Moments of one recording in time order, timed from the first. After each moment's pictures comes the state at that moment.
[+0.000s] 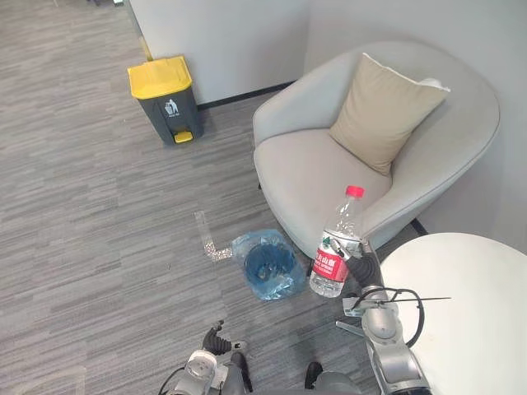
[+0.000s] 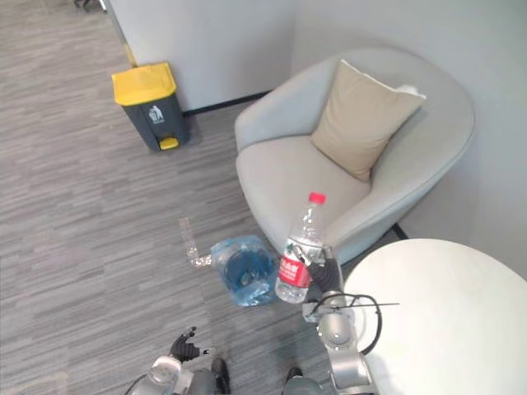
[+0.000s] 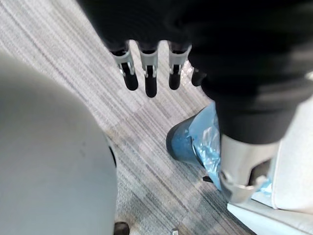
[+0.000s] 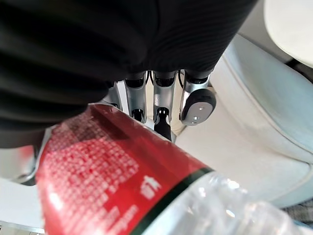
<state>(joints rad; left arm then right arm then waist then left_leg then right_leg) 0.00 0.10 -0.23 0.99 0.14 -0.05 0.13 0.12 -0.12 0.09 0.06 -0.24 -0.12 -0.21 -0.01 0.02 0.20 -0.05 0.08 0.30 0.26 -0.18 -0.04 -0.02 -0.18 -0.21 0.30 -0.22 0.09</state>
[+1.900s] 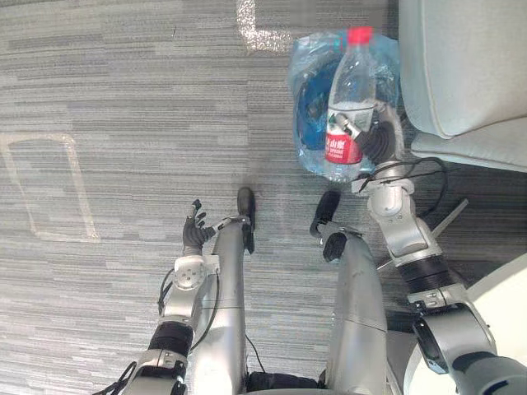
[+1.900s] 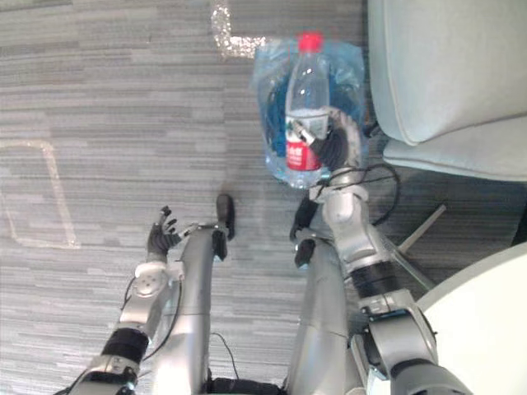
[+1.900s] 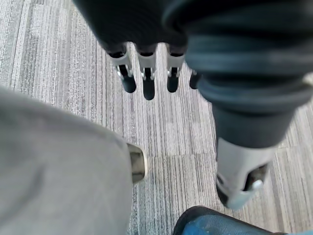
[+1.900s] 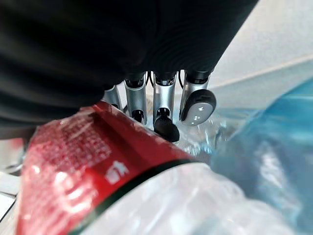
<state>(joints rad) -0.24 0.12 -0.02 0.46 -0.08 -0.14 0.25 -0.66 -0.43 0.12 0.25 -0.33 -0.04 -0.39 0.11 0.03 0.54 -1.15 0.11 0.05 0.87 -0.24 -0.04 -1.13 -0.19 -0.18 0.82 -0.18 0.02</state>
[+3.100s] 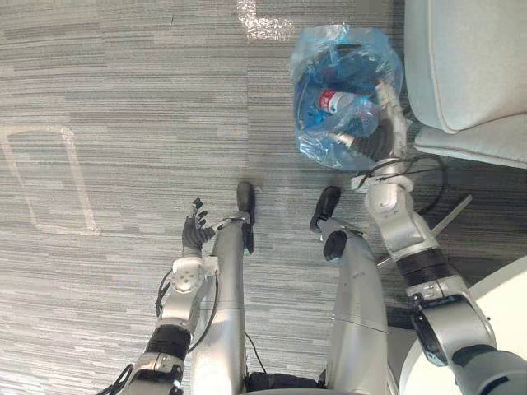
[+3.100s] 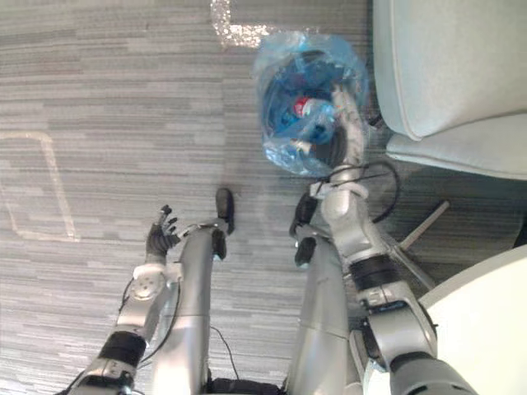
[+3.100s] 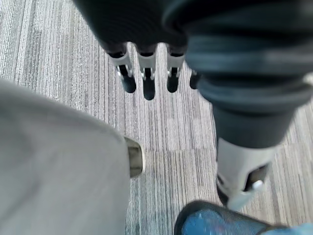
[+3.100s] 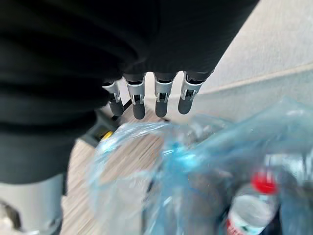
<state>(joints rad) -0.30 0.13 0.02 0.57 -0.12 -0.16 0.24 -0.66 -0.38 0.26 0.29 -0.45 -0.04 -0.43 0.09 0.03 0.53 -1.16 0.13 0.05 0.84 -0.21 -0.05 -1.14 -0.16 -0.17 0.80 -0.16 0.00</state>
